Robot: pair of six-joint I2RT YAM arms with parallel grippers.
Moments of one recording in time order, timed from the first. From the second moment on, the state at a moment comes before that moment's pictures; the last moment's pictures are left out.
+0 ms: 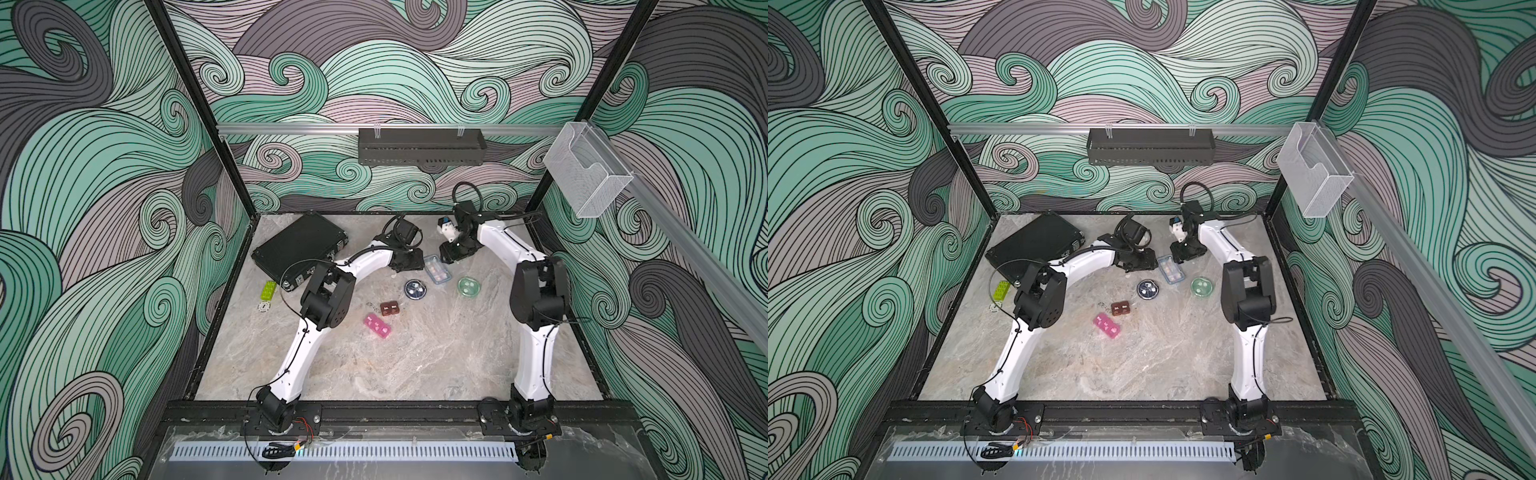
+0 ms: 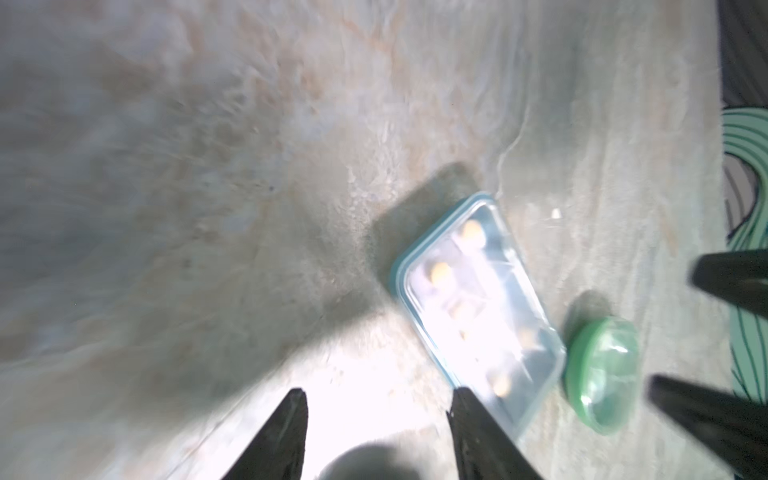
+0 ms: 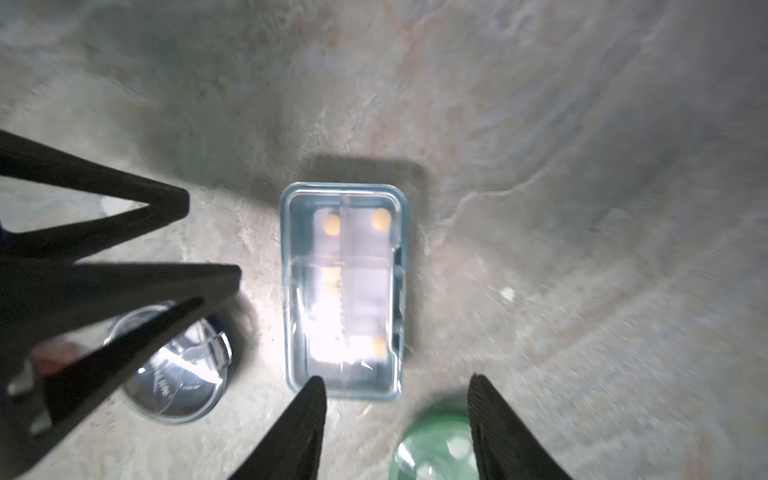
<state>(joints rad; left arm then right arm) -0.61 2.33 1.97 -0.58 0.15 -0.52 0.20 2.00 1.72 -0.90 -0.11 -0.21</state>
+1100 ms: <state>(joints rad) -0.15 1.32 0.50 0.05 -0.48 -0.14 0.07 1.40 0.50 0.30 0.14 0.02</state>
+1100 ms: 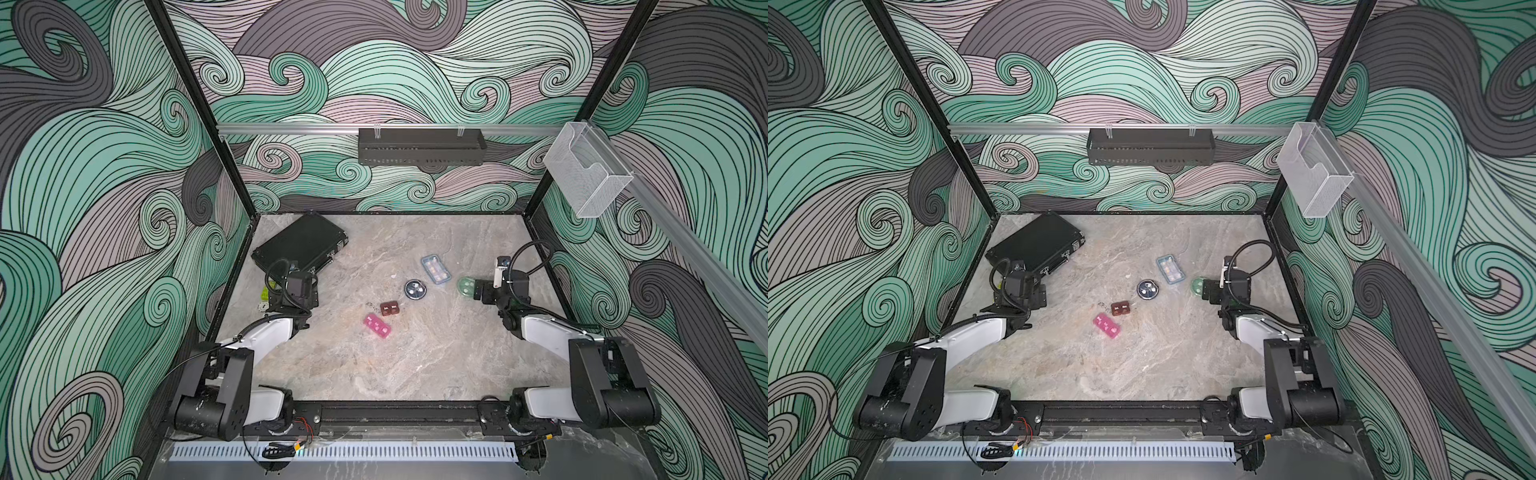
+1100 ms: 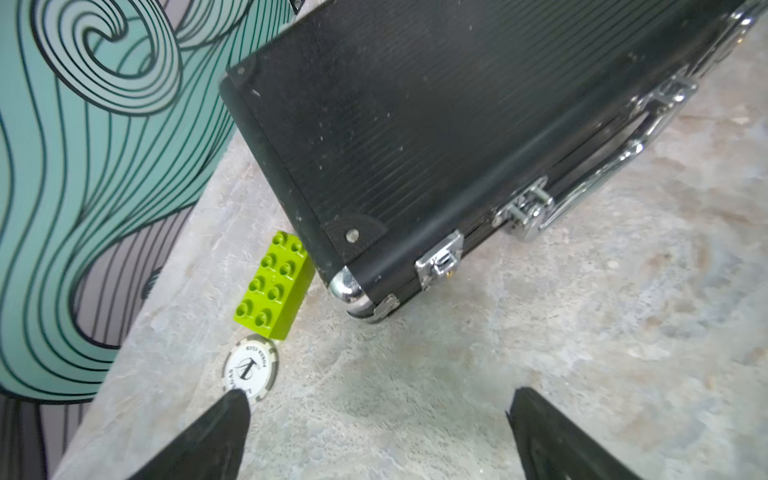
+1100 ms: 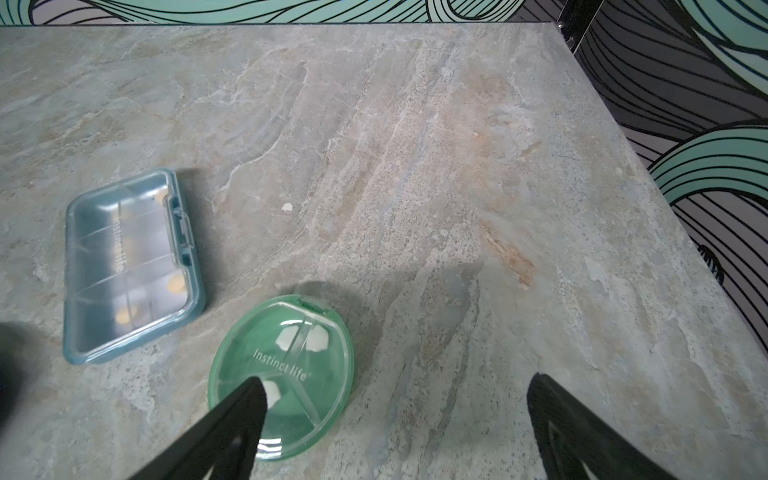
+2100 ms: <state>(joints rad) 0.06 1.48 0.46 0.54 -0.16 -0.08 0.07 1.51 0.49 0.56 0.16 -0.03</state>
